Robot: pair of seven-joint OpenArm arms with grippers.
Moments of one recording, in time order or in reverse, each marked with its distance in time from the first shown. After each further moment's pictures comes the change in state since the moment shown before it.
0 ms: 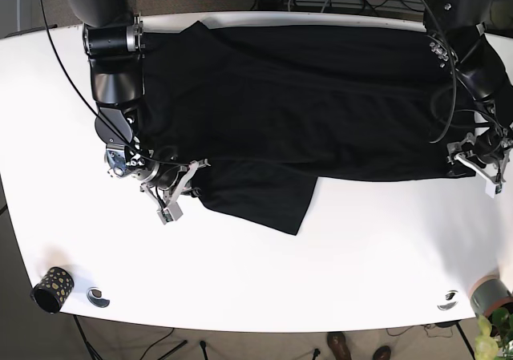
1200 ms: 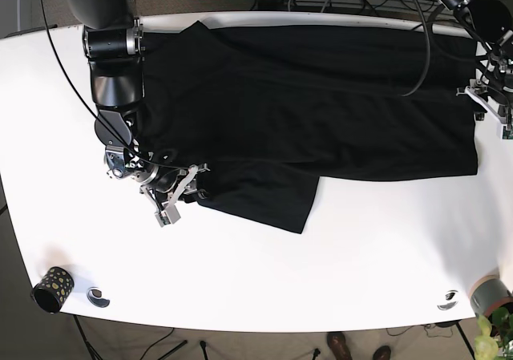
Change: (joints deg) left arm 29.6 9.0 -5.8 46.8 0.1 -2.6 4.7; right arm 0.8 0.0 0.2 -1.9 1.0 0.1 1.4
